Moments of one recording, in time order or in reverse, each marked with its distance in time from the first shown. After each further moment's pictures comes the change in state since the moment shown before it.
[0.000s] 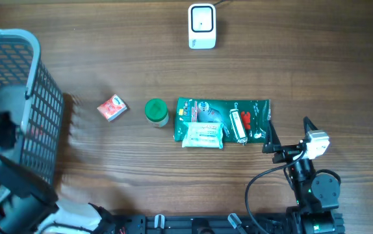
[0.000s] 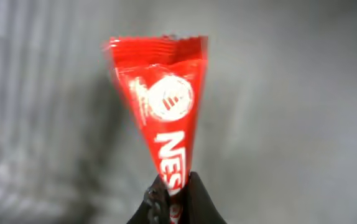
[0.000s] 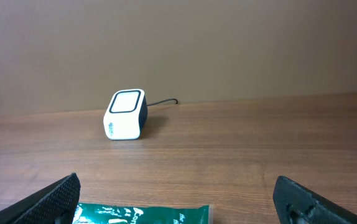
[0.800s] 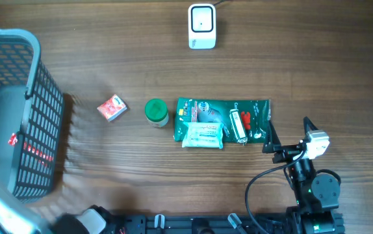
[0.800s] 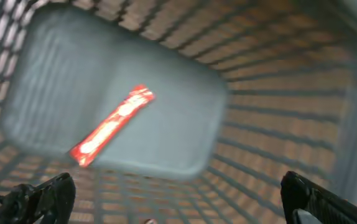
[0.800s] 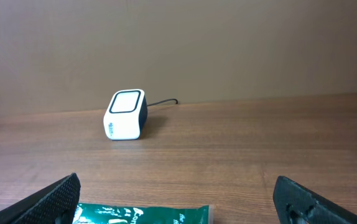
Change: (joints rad) left arm 0.013 -0.313 0.339 -0.299 0.018 -0.072; right arm 0.000 0.000 0.000 0.000 0.000 0.000
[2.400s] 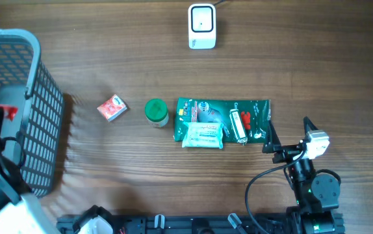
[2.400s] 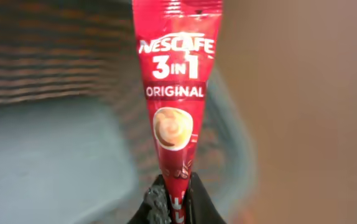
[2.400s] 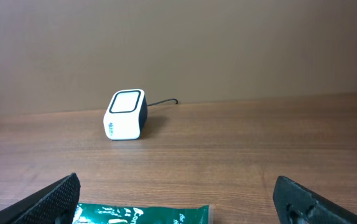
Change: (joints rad) left arm -0.031 -0.502 -0.563 0.700 0.298 0.444; right arm 0.000 0.000 0.000 0.000 0.000 0.000
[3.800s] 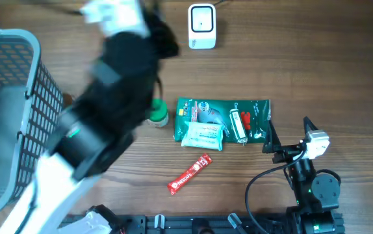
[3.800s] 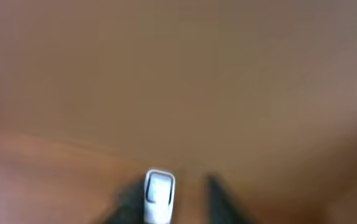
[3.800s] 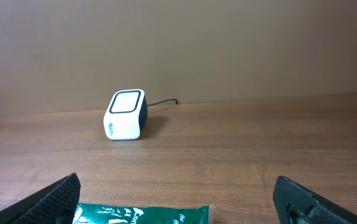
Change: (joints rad) left arm -1.446 0.362 0.542 0.156 -0.838 0.226; right arm 0.000 0.000 0.000 0.000 0.000 0.000
